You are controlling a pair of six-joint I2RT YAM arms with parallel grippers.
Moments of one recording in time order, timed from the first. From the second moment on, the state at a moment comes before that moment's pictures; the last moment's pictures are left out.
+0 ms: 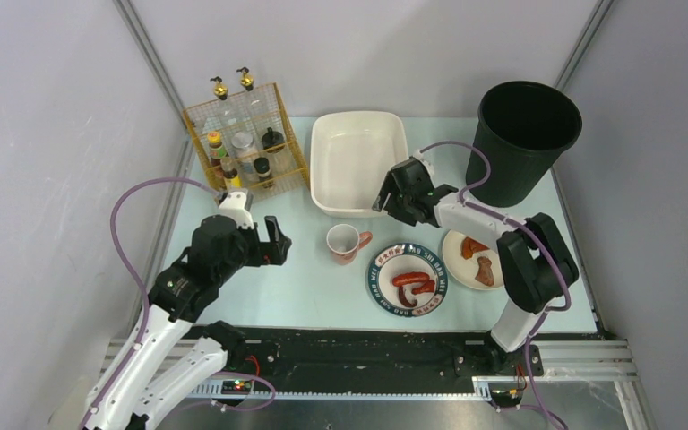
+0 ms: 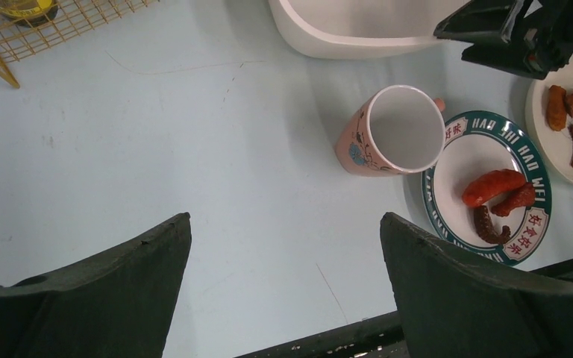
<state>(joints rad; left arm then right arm) -0.50 0.63 0.80 -0.71 -0.13 -0.38 0.55 1.72 1.15 -0.25 0.12 0.89</state>
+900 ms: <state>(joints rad) -0.50 0.62 0.80 -0.71 -0.13 -0.38 0.20 1.32 1.51 -0.56 0.01 0.47</state>
